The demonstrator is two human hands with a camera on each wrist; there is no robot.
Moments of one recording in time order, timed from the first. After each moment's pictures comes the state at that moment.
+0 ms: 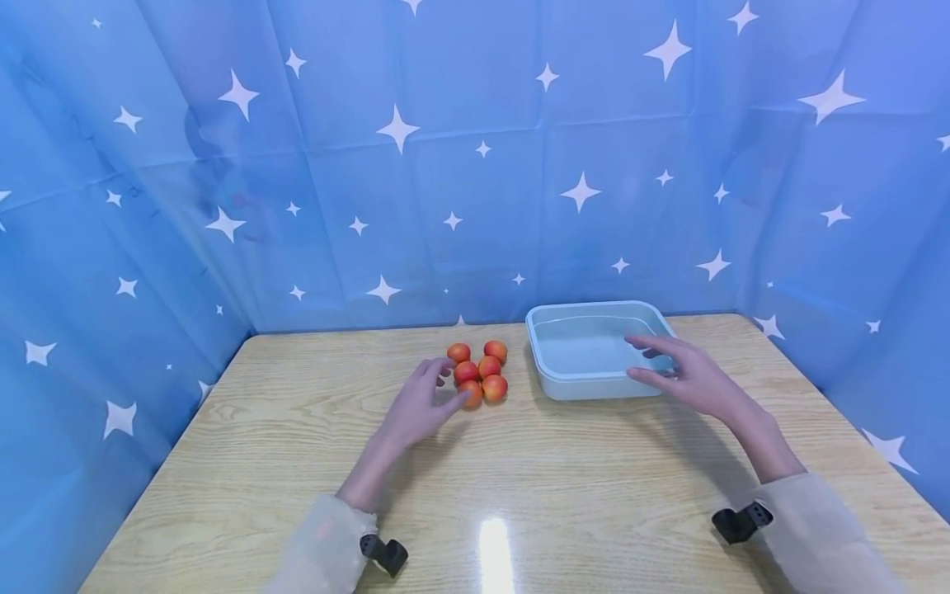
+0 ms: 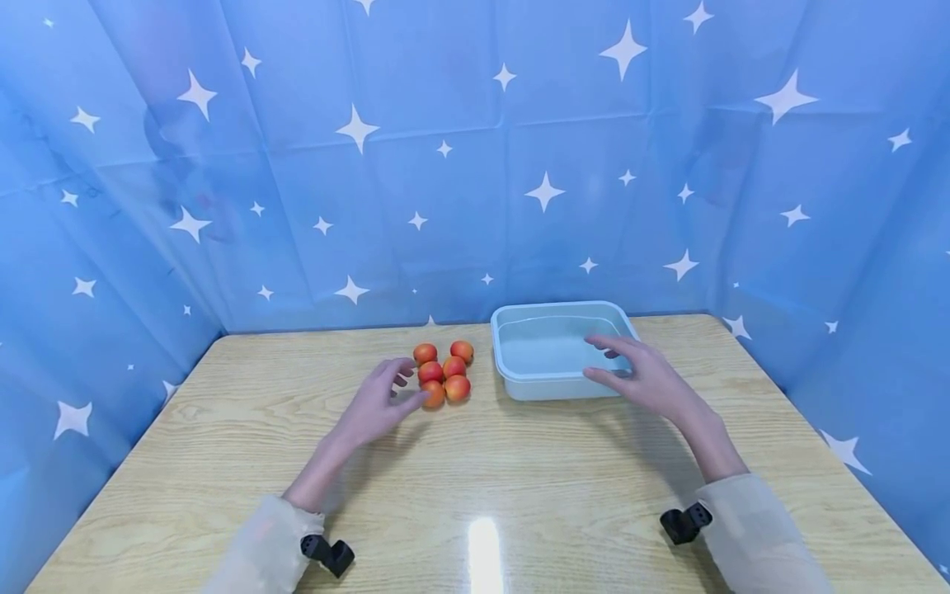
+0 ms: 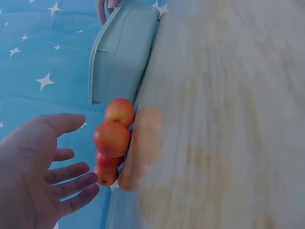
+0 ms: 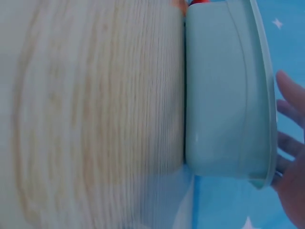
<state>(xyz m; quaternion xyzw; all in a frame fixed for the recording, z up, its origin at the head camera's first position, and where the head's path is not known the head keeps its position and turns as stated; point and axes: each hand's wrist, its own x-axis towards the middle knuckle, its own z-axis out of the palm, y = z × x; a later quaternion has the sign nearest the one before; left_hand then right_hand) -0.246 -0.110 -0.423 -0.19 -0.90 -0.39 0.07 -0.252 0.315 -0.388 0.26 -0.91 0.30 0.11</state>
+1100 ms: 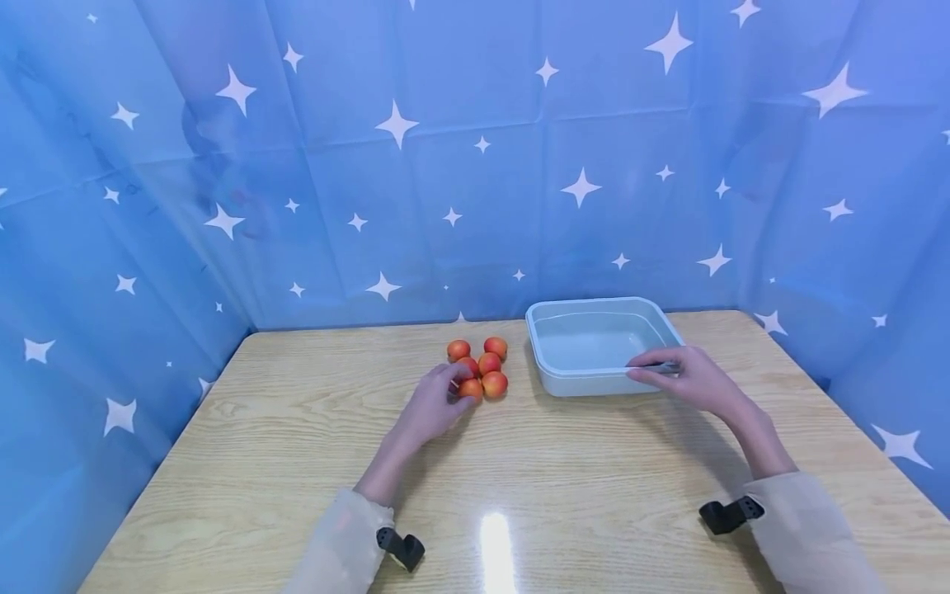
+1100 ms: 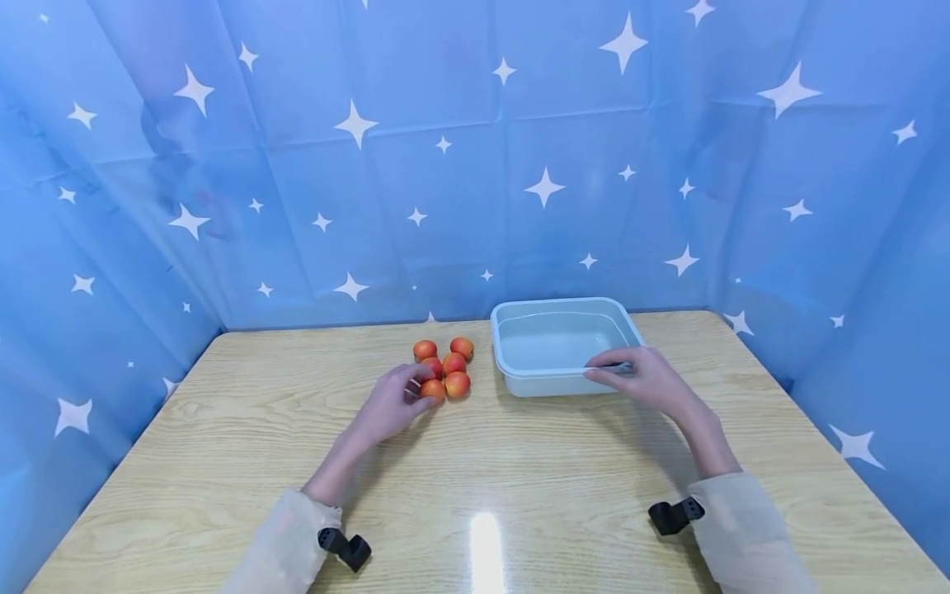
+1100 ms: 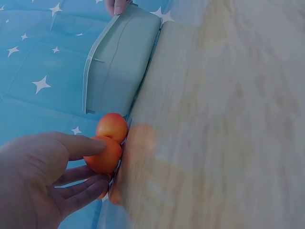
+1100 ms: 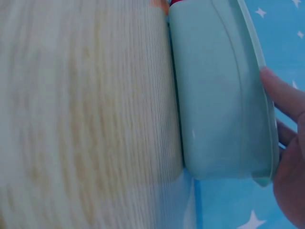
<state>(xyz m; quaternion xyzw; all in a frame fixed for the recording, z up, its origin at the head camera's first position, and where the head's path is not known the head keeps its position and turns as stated) -0.254 -0.090 -0.431 -0.21 -0.90 -0.38 0.07 -0.250 0.318 -0.391 0.21 -0.92 0.34 0.05</state>
